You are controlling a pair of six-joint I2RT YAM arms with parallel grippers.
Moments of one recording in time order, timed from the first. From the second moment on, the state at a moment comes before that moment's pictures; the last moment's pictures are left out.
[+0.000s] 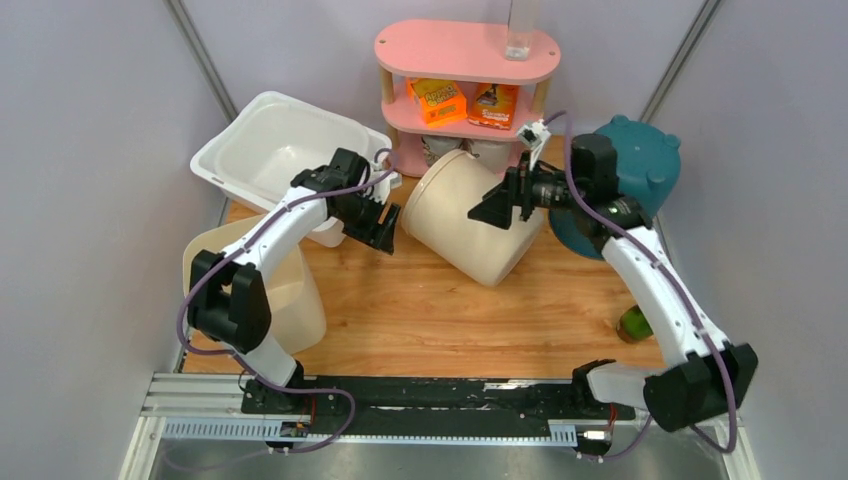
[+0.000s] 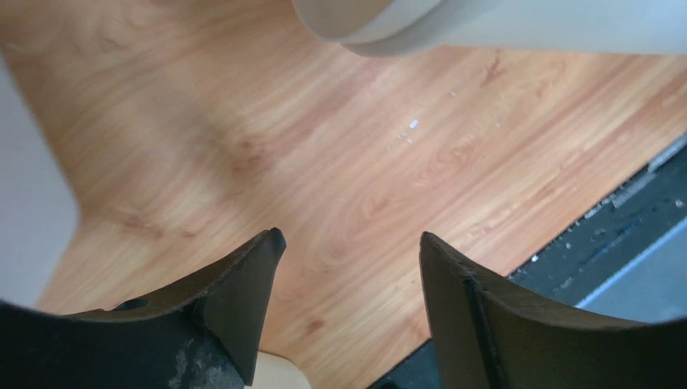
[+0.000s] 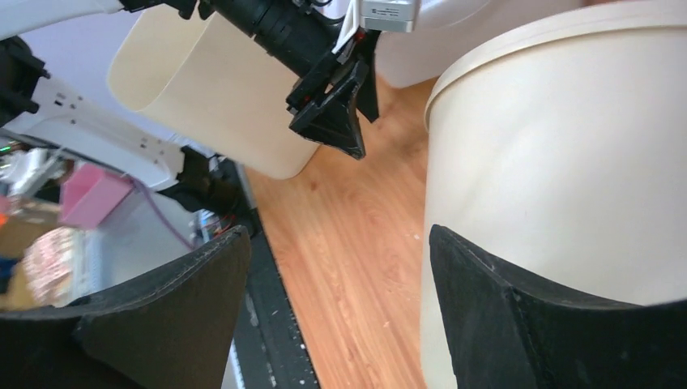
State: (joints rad) left arm -0.38 1.63 1.33 -0.88 0.42 0.10; right arm 0.31 1.30 1.25 -0.34 -0.93 0.23
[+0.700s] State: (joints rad) left arm -0.43 1.84 1.67 -0.49 0.56 0.26; right arm 0.08 1.12 1.01 -0.63 -0.68 0.16
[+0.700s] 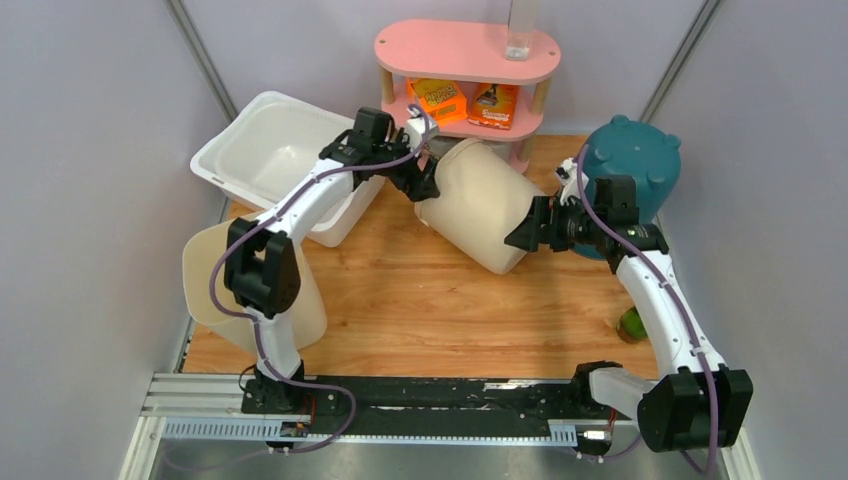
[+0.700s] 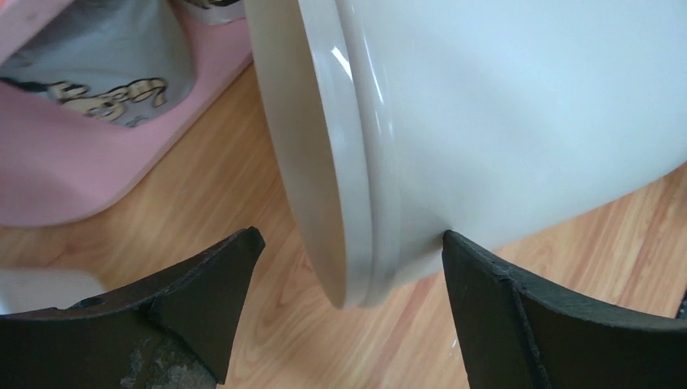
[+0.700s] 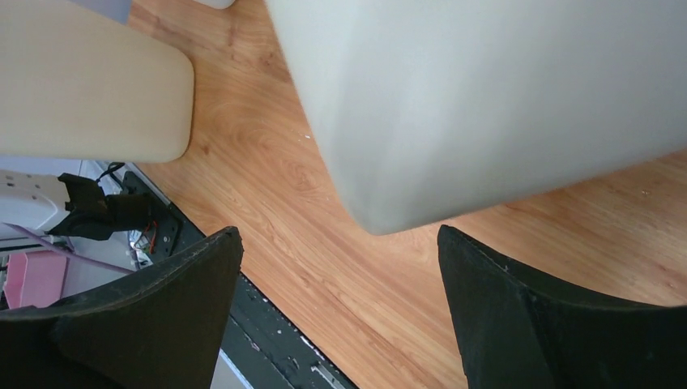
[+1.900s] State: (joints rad) left arm -0.50 1.72 0.93 0.52 1.05 -0.79; right arm 0.14 1.19 1.19 -0.37 -0.79 0.24
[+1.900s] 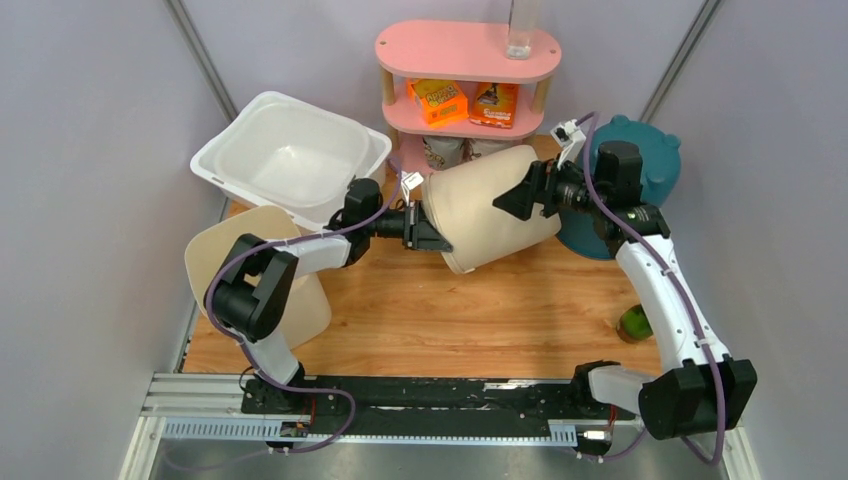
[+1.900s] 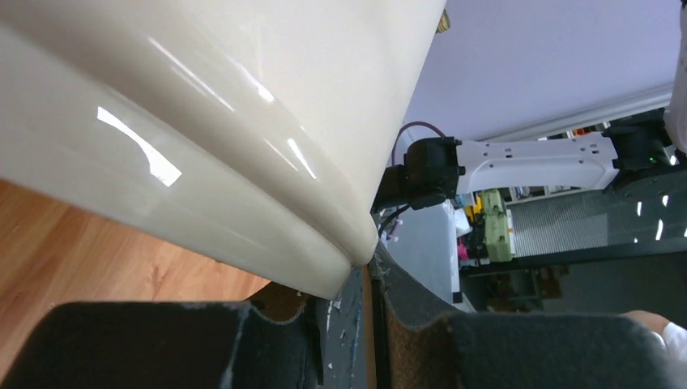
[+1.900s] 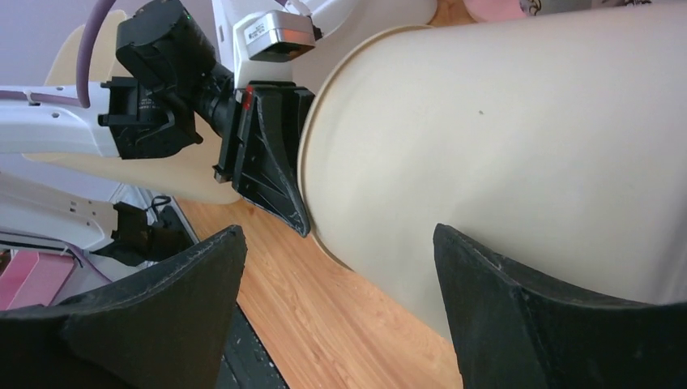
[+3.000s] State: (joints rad) left arm -0.42 1.76 0.90 0.35 1.02 -0.58; right arm 0.12 1.29 1.27 -0.41 -0.65 0.11
